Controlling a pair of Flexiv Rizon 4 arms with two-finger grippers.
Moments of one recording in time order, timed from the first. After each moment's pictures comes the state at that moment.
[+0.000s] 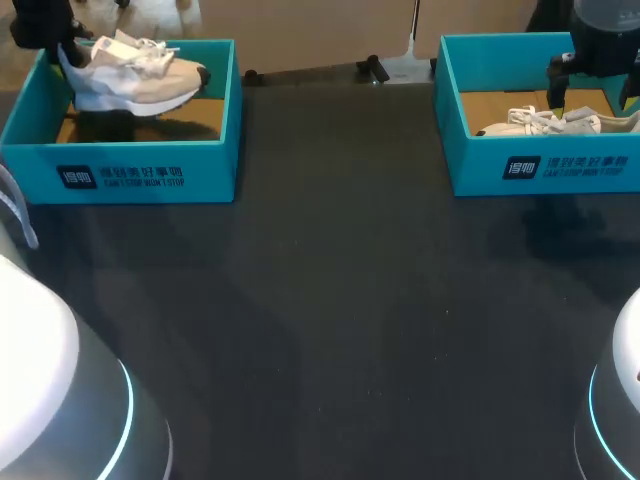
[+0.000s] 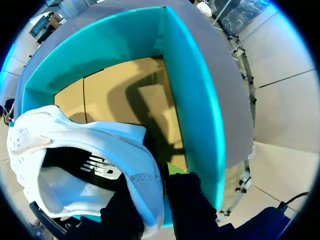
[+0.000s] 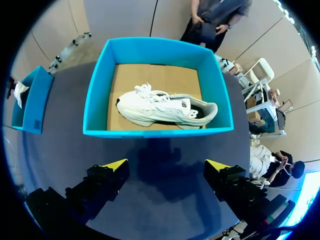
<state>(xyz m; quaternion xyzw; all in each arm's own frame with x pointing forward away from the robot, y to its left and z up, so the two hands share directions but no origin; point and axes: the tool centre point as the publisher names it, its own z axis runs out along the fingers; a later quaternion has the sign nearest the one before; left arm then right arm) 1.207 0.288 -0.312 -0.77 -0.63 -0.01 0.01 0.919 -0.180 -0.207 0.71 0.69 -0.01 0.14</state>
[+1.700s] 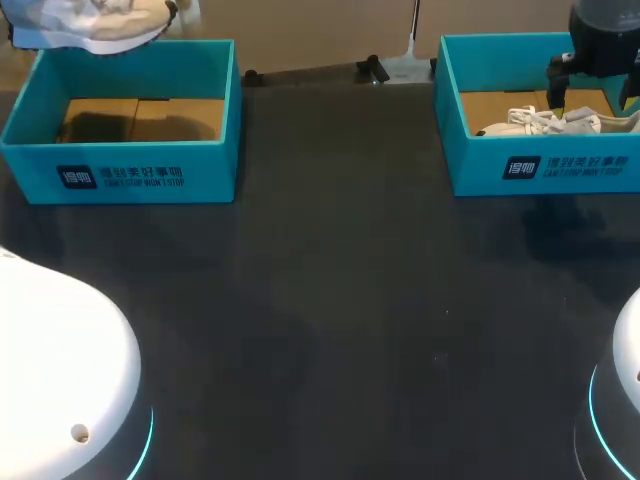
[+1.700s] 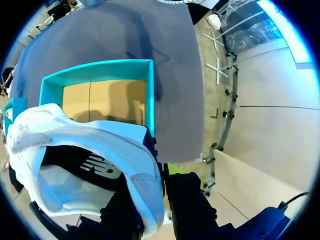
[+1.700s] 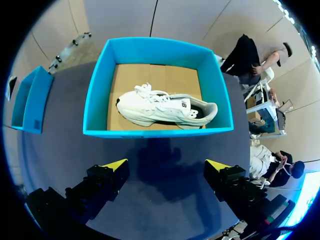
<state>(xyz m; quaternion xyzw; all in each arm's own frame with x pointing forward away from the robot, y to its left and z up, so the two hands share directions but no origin) 1.179 0.342 -0.160 -0.70 -0.70 -0.10 0.03 0.919 -0.180 -0.207 0.71 0.69 -0.01 0.14</state>
